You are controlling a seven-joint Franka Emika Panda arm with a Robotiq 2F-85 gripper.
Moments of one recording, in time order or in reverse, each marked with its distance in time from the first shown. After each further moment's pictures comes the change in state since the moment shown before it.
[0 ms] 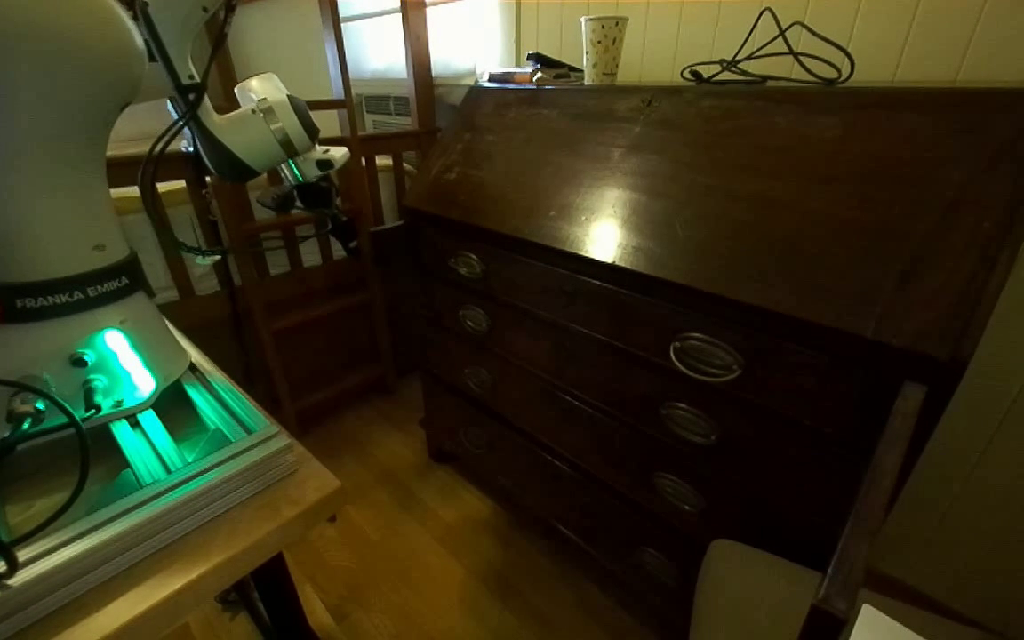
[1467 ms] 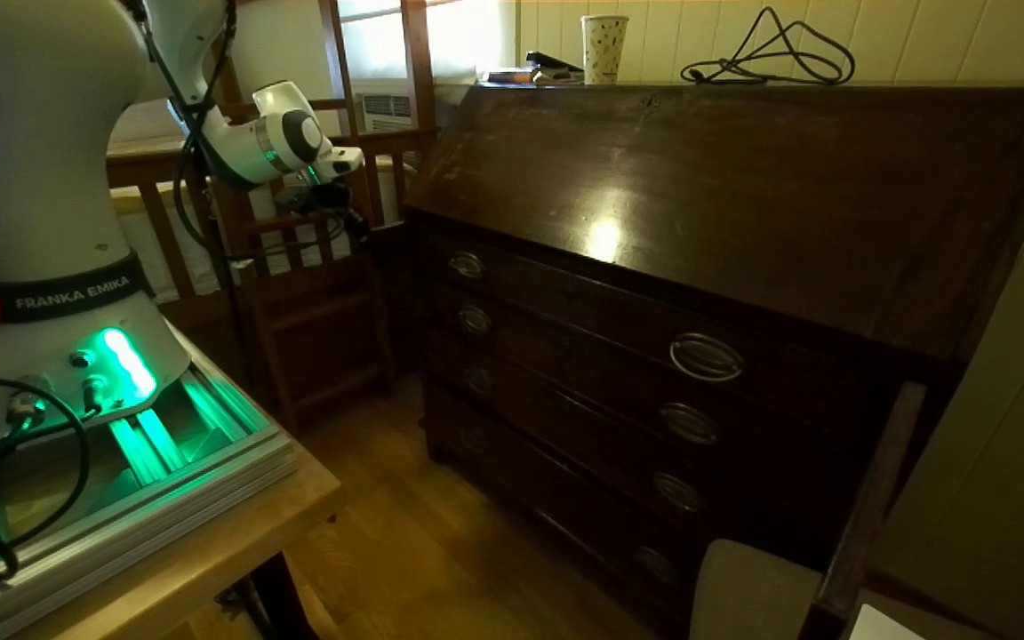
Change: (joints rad) arm 0.045 0.116 0.000 0.098 0.497 0.073 -0.442
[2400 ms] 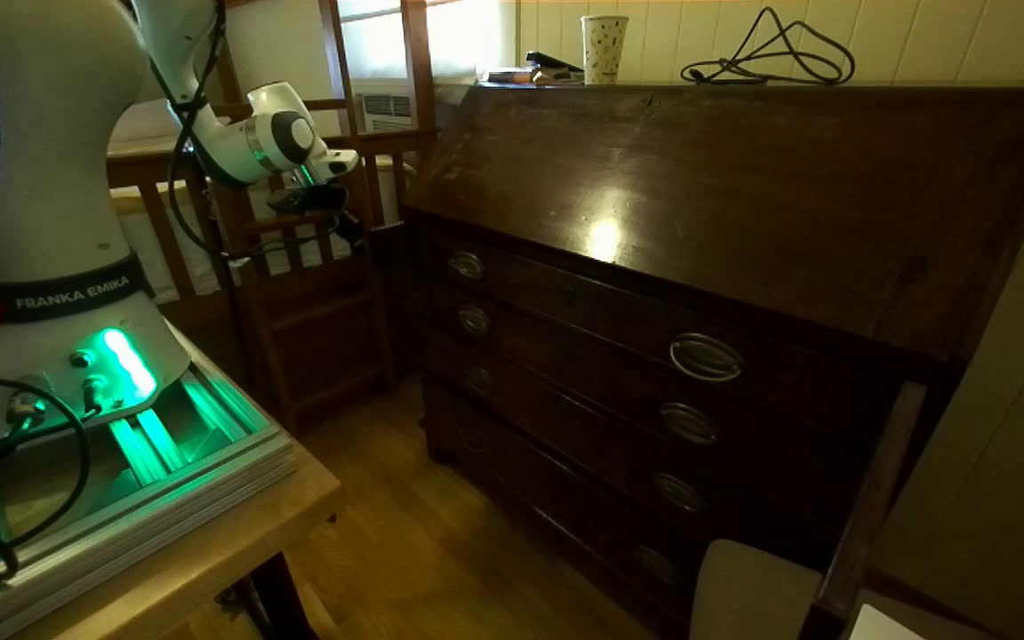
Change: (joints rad) arm 0.050 -0.008 -0.015 -0.020 0.086 -0.053 -0.126
